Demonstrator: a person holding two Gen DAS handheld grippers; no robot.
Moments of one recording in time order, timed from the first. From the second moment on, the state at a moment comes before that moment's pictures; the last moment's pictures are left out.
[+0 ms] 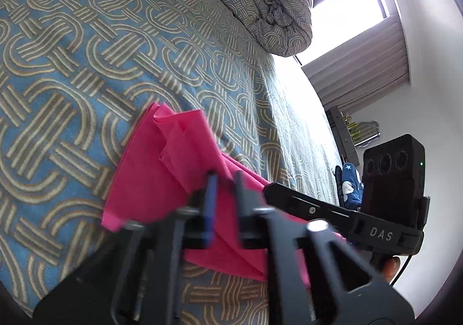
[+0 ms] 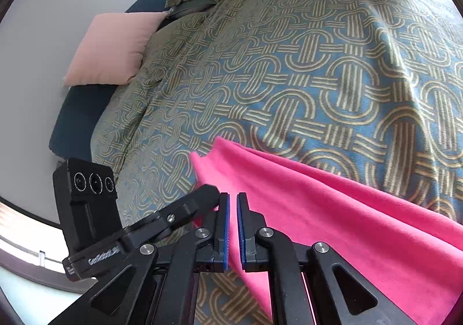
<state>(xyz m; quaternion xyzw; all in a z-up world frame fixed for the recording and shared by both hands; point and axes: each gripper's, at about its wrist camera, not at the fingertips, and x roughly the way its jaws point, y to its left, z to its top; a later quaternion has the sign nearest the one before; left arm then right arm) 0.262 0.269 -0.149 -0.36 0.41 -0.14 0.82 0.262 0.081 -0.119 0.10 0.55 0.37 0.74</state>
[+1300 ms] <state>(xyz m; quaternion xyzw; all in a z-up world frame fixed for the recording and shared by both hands) 0.337 0.256 -0.109 -0.15 0.56 -0.08 0.81 0.182 0.077 -0.111 -0.14 0.46 0.34 0.81</state>
